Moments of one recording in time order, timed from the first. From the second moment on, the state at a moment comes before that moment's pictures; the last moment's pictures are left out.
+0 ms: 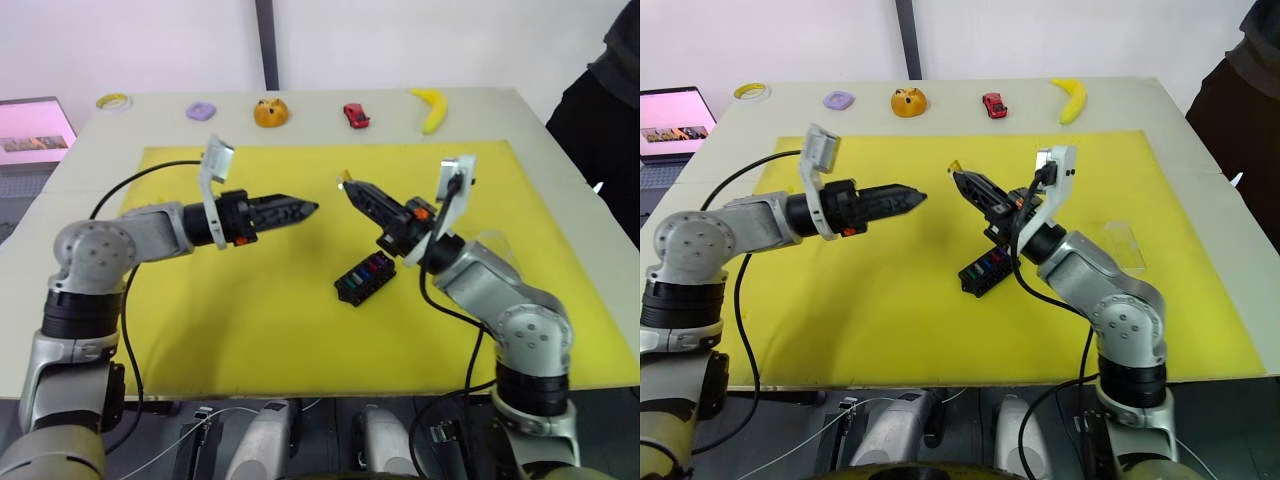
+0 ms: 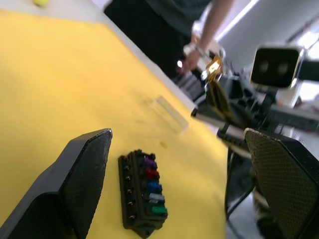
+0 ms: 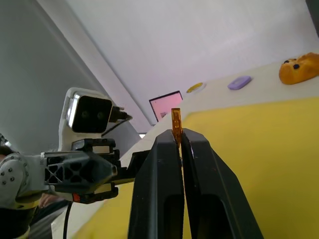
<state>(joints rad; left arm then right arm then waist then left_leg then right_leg) -0.69 0.69 -0.02 -0.08 -1.19 1.02 -0.66 -0.39 -0.39 -0.11 -0.53 1.16 0.82 0.13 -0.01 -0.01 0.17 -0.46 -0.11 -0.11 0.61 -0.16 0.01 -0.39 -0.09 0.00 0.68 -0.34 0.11</state>
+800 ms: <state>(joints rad) -0.68 0.62 -0.29 -0.09 -0.45 0.44 -1.18 -0.13 -0.74 -0.10 -0.59 0.76 0.77 0.37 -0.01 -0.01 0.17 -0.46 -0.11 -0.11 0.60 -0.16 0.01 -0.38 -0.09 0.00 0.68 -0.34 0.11</state>
